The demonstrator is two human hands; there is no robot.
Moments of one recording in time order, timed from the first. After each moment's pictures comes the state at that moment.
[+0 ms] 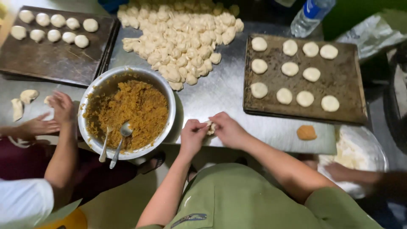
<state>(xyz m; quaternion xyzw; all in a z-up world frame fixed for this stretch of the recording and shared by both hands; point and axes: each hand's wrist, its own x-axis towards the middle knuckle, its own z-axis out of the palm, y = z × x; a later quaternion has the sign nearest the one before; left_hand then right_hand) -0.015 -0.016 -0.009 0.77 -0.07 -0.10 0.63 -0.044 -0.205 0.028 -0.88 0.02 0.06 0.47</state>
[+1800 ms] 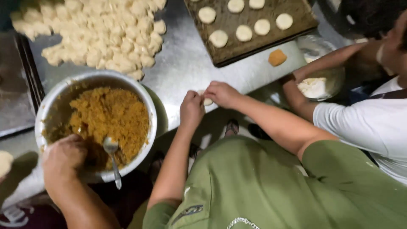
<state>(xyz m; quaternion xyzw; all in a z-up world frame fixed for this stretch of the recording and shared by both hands) 0.005 -0.033 -0.109 0.81 -0.43 0.00 0.39 -0.084 -0.213 -0.072 -0.95 0.05 -0.03 0.32</state>
